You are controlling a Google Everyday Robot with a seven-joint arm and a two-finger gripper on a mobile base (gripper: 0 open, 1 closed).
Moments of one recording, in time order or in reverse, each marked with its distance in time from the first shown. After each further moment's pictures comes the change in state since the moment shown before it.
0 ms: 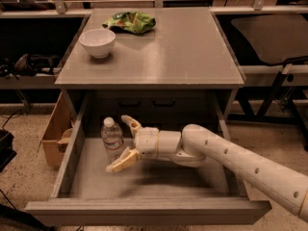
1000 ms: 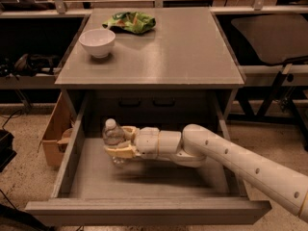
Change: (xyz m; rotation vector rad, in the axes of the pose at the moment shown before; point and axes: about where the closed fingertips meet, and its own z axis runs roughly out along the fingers) arm 0.000 0.000 0.000 0.000 0.000 0.000
